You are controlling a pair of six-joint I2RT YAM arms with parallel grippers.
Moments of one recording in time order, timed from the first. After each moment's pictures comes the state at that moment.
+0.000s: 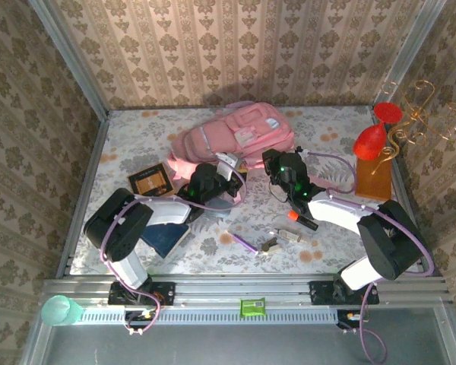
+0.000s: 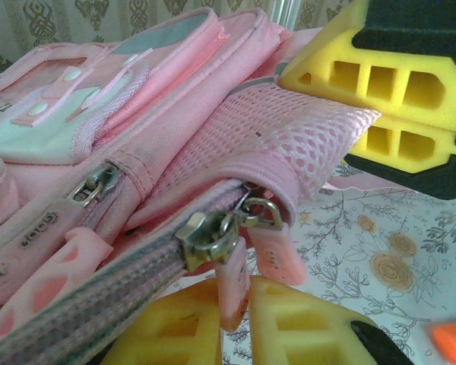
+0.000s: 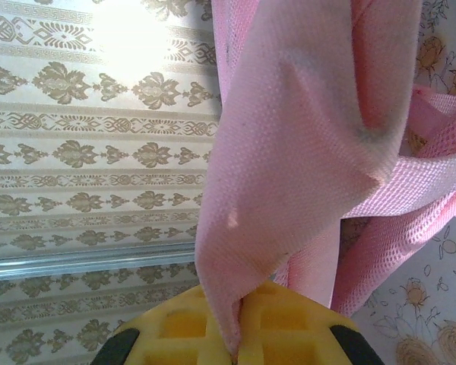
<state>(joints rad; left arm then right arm) -0.74 1.70 0.74 0.72 0.16 -0.13 0.52 1.50 0.74 0.49 0.20 1.47</state>
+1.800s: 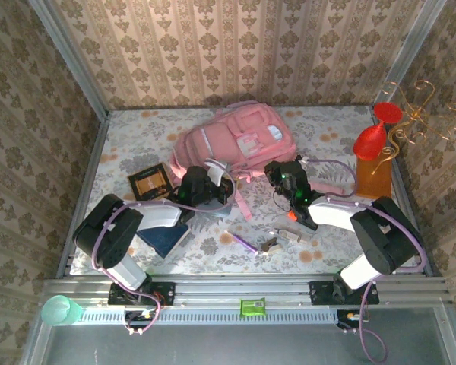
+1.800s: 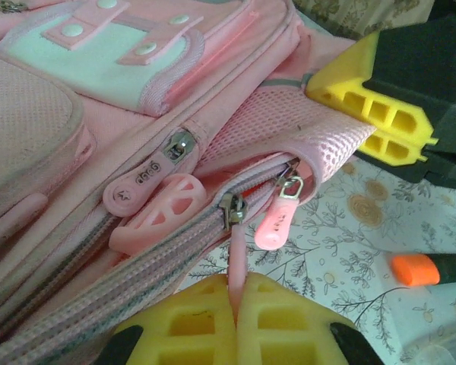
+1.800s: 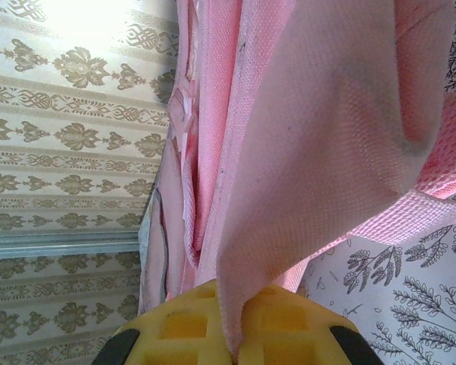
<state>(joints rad) -0.67 1.61 0.65 0.60 0.29 -0.25 0.49 1.55 0.65 0.52 0.18 1.34</state>
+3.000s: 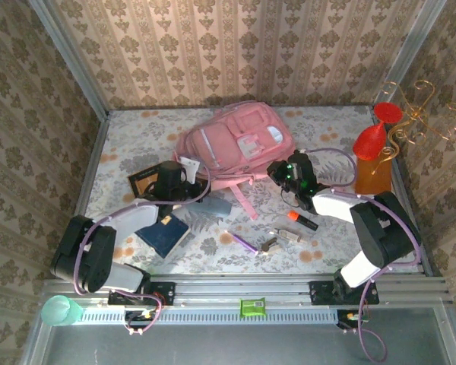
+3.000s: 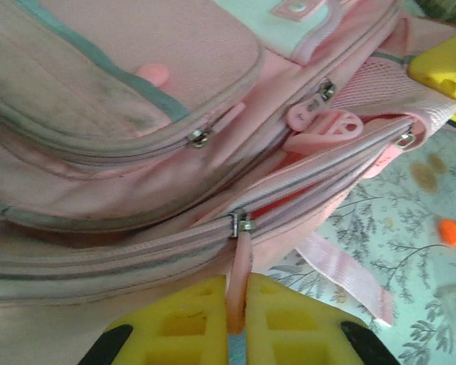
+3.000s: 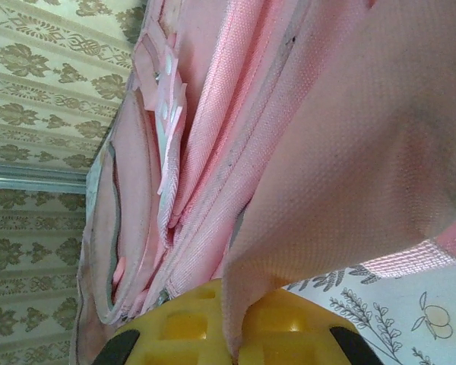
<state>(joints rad) -0.47 1.39 0.64 0.15 0.34 -0.21 0.37 1.59 0.71 0.38 -0.06 1.09</state>
